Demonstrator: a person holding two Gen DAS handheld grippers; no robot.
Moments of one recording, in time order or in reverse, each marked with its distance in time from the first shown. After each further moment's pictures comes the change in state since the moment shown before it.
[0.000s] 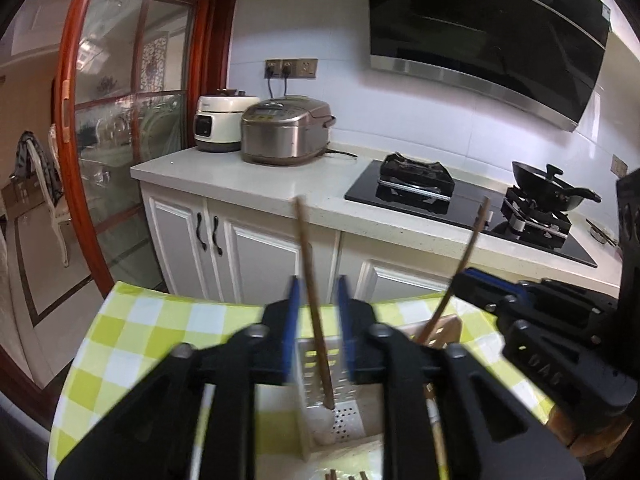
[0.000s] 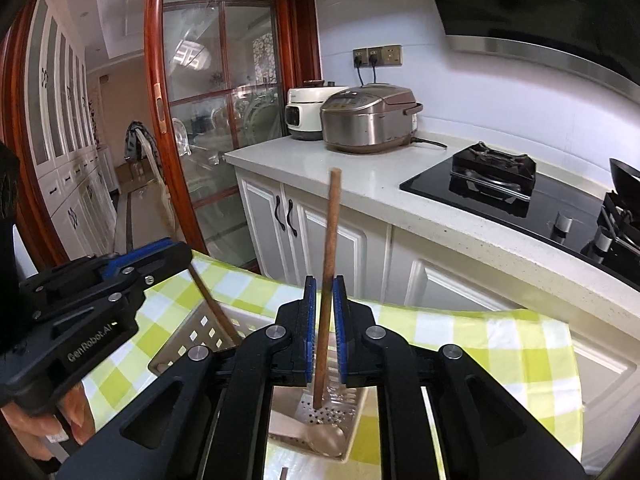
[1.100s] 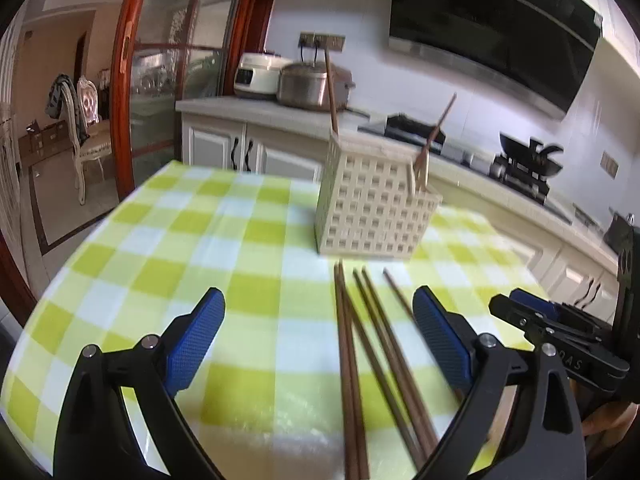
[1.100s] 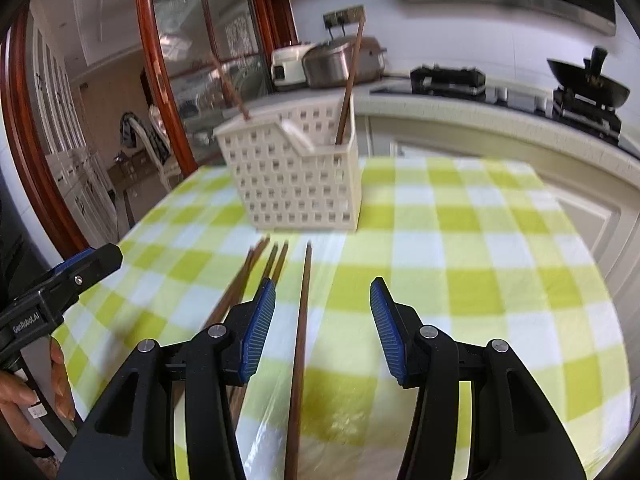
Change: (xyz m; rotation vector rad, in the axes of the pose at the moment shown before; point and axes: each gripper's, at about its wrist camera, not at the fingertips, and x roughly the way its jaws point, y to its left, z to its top) left arm -0.164 0.008 -0.190 -0.105 0.089 0.018; right arm -0.122 0.027 -0.198 0.129 0.119 -0.016
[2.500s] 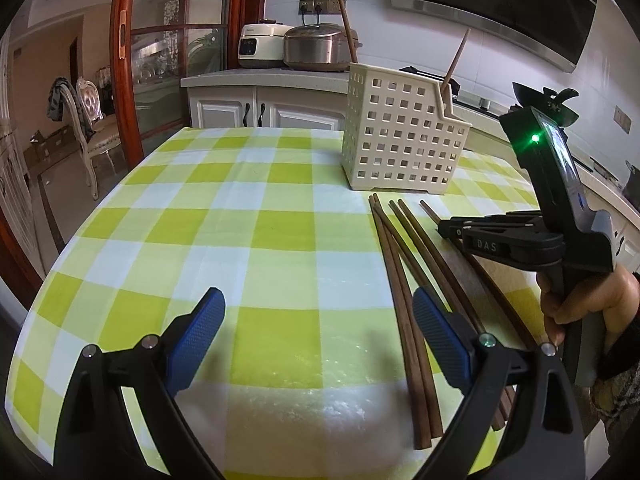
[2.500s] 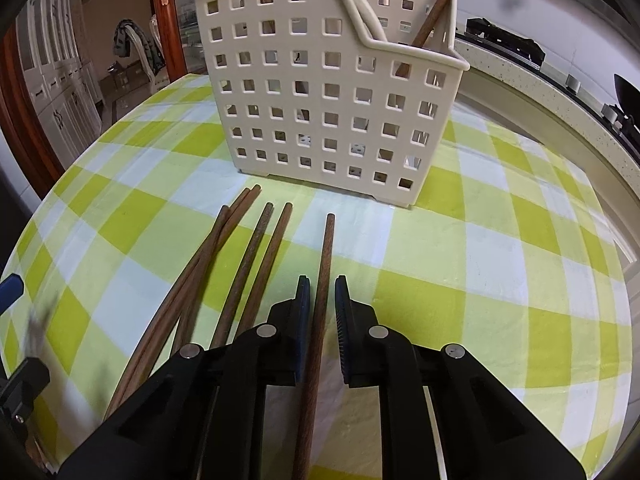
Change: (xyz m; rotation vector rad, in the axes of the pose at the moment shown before) left arm 0.020 0.017 -0.040 0.077 0.101 0.069; right arm 0.127 0.034 0.023 -0.183 0.258 -0.073
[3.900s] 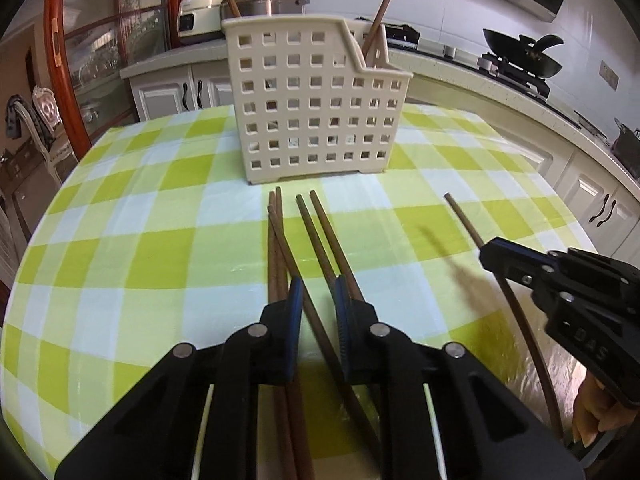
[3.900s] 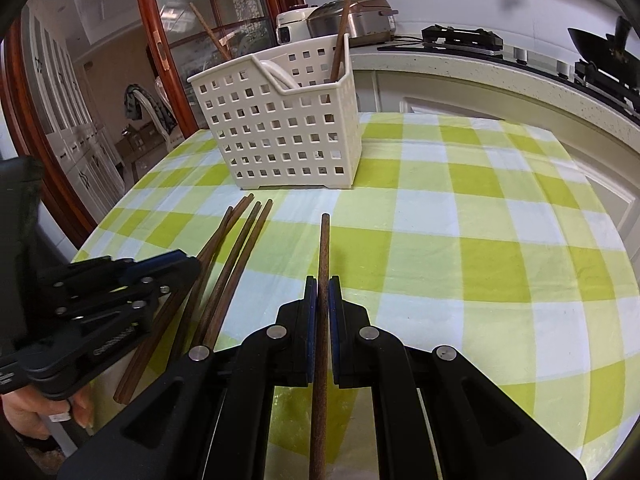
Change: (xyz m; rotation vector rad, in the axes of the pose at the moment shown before) left arm 0.071 -0.083 0.034 0.108 0.168 -0.072; right arm -0.068 -0.055 -0.060 0.158 -0.156 0.132
